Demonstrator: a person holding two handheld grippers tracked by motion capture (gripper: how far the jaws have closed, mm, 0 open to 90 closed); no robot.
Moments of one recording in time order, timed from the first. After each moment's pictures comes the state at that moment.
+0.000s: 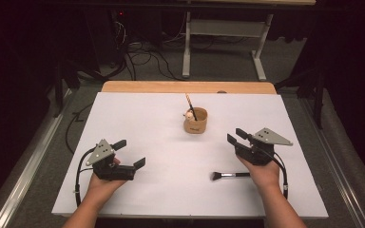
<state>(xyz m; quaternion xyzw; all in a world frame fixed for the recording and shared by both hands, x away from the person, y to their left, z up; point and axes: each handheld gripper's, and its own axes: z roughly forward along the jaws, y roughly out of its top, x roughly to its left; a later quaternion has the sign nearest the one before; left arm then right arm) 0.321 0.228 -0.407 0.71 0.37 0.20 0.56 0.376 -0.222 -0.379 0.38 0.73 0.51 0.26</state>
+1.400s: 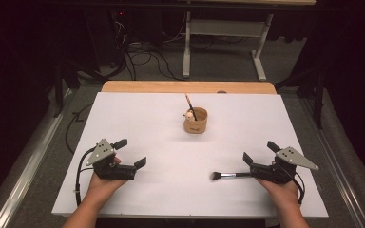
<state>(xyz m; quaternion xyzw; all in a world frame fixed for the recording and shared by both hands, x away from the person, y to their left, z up) 0.320 0.226 -0.403 0.71 0.36 0.20 0.57 0.333 -0.270 -0.397 0.42 0.68 0.52 0.29</state>
